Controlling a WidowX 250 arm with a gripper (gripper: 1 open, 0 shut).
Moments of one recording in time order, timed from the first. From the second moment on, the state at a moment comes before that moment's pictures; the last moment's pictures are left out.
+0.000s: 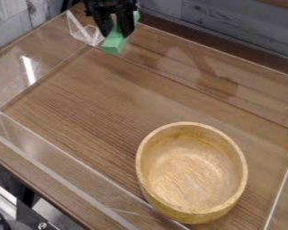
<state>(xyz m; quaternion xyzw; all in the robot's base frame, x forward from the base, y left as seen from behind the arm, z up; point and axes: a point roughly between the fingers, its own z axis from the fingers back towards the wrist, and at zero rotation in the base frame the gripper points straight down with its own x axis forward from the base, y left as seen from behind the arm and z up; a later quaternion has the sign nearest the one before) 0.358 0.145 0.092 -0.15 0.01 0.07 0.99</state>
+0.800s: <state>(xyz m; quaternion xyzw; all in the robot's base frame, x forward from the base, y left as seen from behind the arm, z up) 0.327 0.083 0.105 -0.18 0.03 -0.06 0.98</state>
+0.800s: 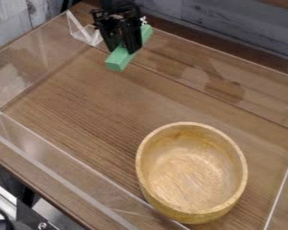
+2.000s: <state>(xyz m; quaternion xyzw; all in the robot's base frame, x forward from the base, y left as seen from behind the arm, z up) 0.275 0.002 0.108 -0.16 0.02 -0.20 0.97</state>
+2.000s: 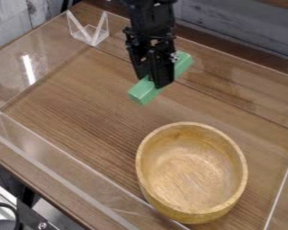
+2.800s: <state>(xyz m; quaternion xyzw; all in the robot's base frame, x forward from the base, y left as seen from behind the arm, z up) 0.214 -0.062 0.118 -0.12 0.01 -0.24 0.96</state>
